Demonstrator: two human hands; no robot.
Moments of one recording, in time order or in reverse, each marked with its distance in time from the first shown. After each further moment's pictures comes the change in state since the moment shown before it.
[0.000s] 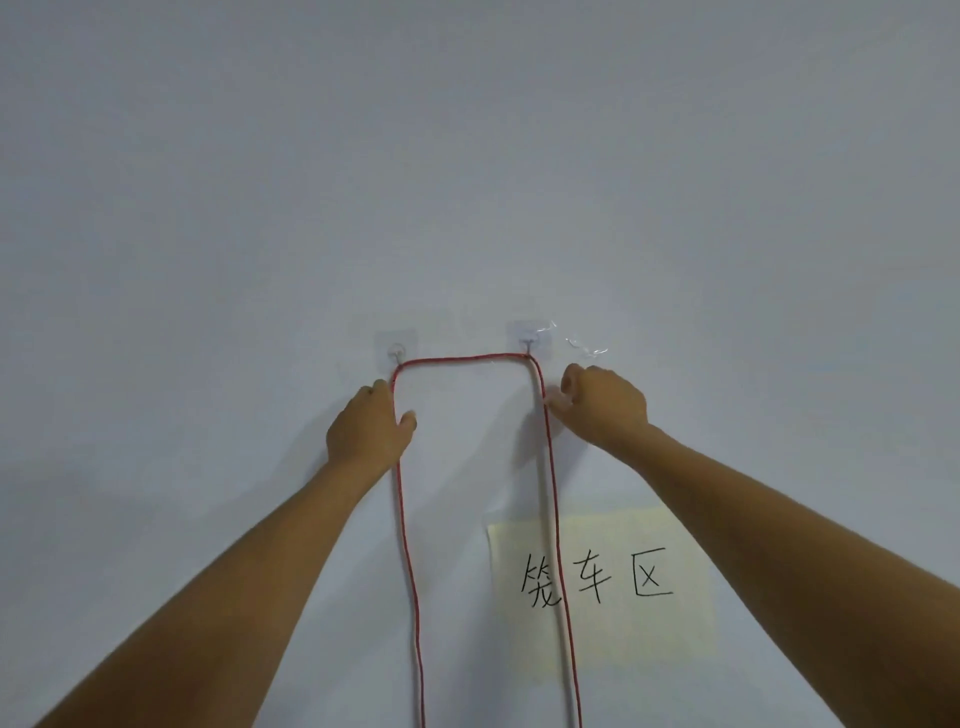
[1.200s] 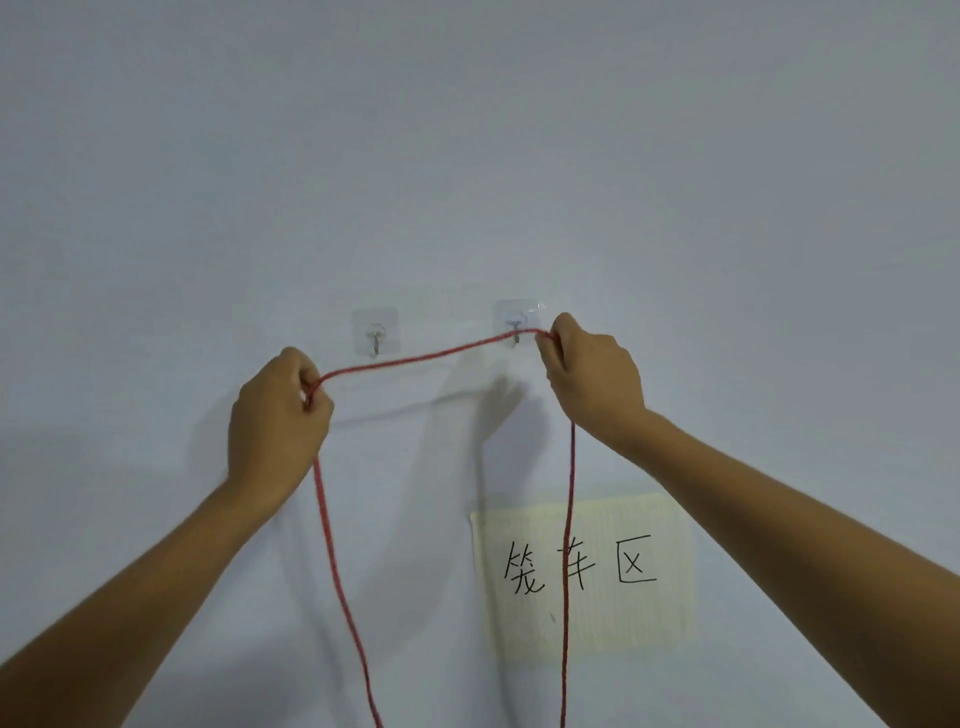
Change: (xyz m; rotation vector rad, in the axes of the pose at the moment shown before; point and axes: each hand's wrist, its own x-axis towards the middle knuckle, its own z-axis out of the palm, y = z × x) left_hand -0.030 -0.029 -0.039 -0.225 0.378 0.123; right_hand -0.016 -0.016 -0.030 0.172 0.208 -0.159
